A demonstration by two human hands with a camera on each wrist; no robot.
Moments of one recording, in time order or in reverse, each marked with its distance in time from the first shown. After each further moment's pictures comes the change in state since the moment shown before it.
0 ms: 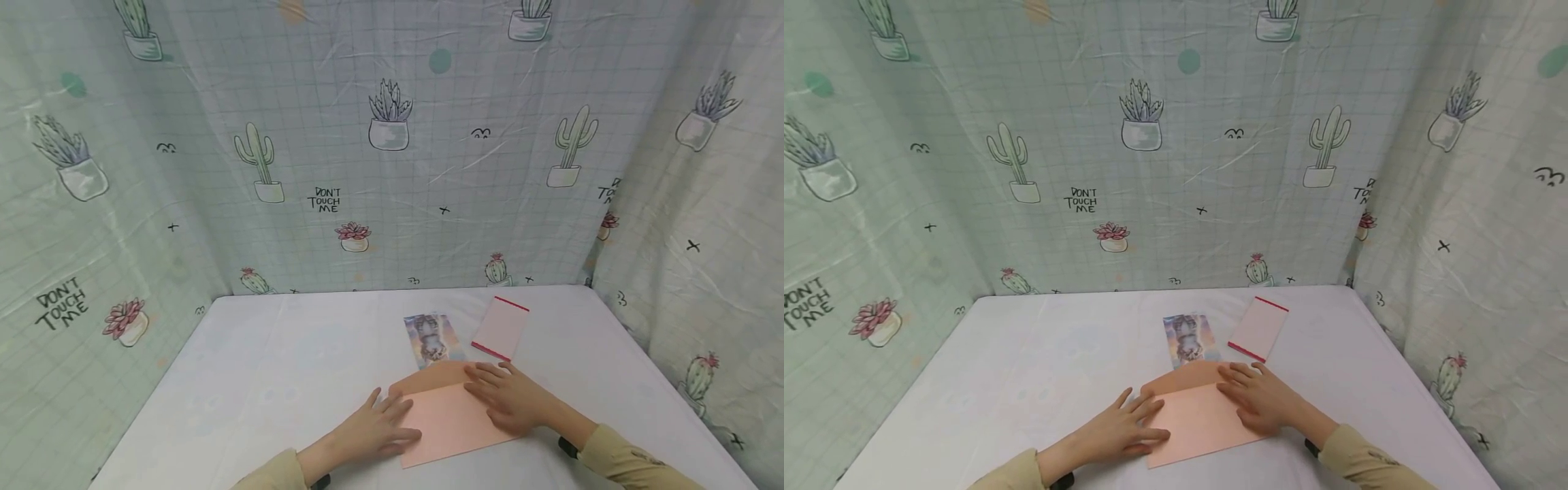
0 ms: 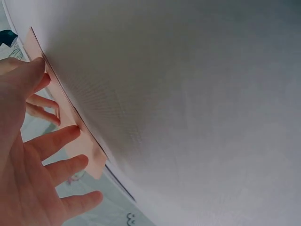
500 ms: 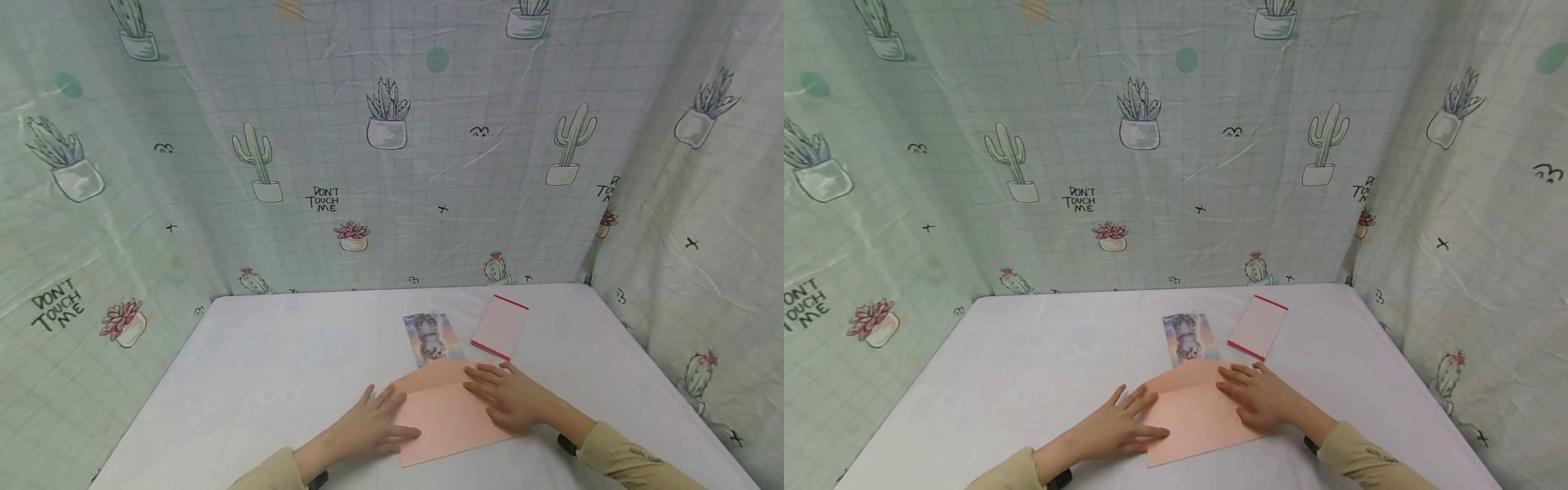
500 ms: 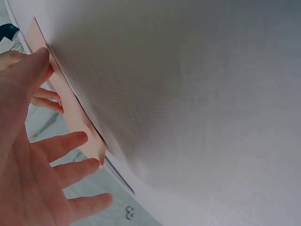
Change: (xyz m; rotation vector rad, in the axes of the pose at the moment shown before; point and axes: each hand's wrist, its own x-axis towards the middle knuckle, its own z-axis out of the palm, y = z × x) left_hand -0.003 -0.003 -0.003 -0.102 -0.111 -0.064; right_hand 0.003 -0.002 -0.006 0.082 -0.095 0.053
